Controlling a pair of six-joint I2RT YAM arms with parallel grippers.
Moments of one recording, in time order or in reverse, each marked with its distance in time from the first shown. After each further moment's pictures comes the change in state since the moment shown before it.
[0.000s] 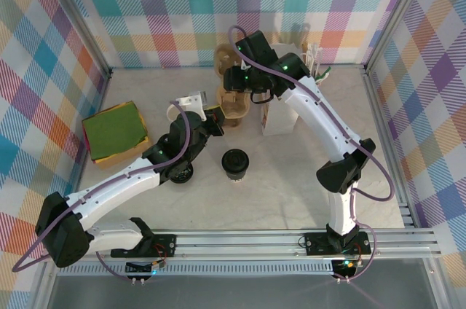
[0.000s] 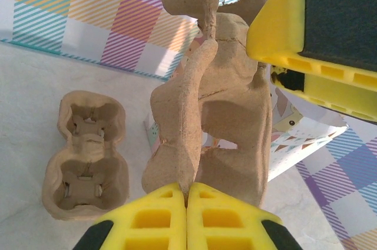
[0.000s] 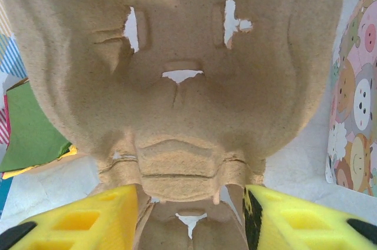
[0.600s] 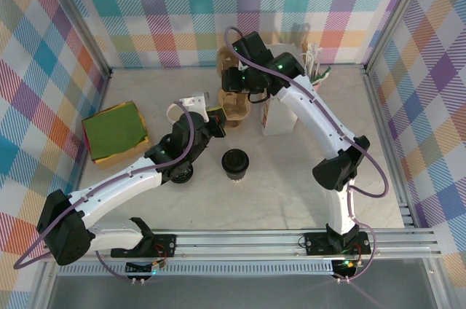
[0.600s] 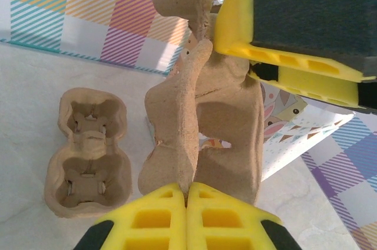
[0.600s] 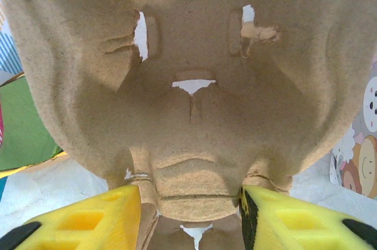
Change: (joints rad) left arm -0.011 0.014 0.000 -0.001 0.000 0.033; right arm -0.004 0.047 0.028 -0.009 -0.012 0.000
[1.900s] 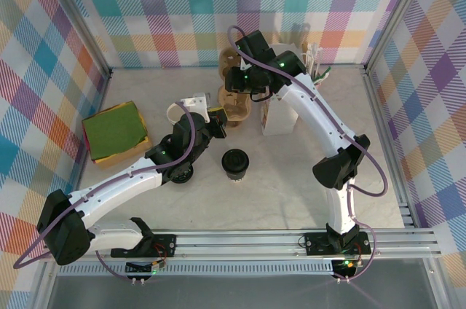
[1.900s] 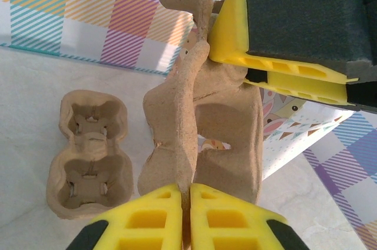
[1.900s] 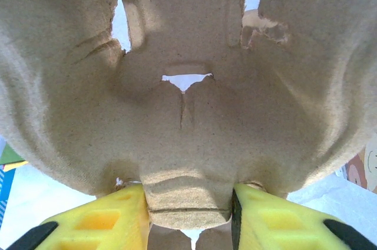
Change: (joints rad) left arm -0.007 0.000 0.000 0.001 -0.007 0.020; right arm -0.023 0.006 0.002 -0.016 -0.057 0.003
